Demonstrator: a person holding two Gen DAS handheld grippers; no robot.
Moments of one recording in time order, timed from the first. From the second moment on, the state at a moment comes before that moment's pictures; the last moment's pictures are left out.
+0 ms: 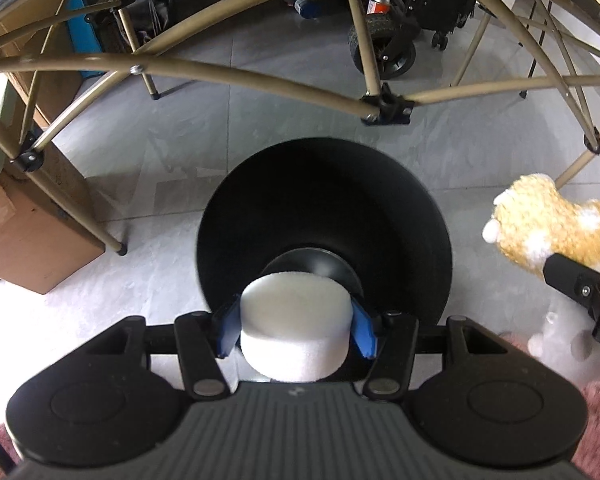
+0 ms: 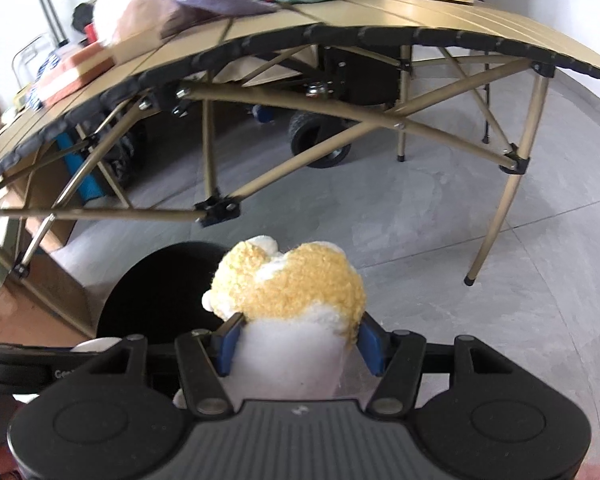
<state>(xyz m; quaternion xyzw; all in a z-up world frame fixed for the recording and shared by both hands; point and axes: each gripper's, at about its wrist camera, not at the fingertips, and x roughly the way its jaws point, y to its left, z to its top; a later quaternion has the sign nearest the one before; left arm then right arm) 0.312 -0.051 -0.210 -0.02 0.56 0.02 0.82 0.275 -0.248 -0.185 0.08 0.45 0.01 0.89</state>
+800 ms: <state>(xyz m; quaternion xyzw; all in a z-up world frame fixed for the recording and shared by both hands) 0.357 -0.072 -0.235 -0.05 0.57 0.06 0.82 0.293 -0.264 -0.189 0.09 0.45 -0.04 0.89</state>
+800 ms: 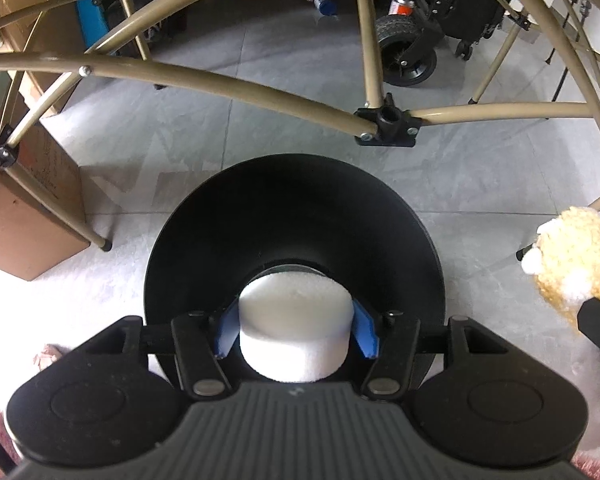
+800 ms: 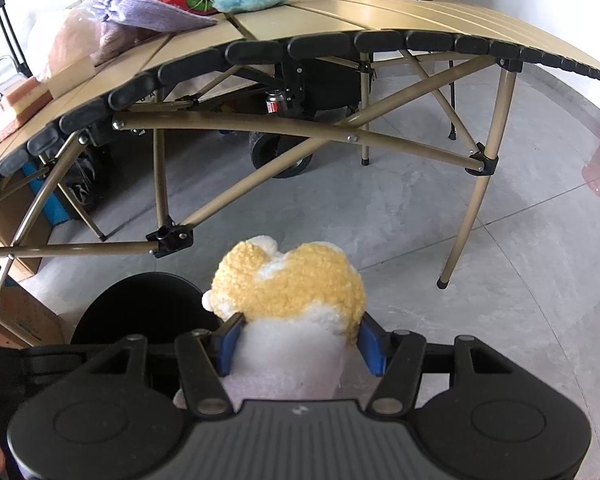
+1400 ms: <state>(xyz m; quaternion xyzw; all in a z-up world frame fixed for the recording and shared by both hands) 0.357 -0.069 -0.235 -0.05 0.58 0.07 0.81 0.293 -0.265 -0.189 0.09 0.45 -0.03 0.89</state>
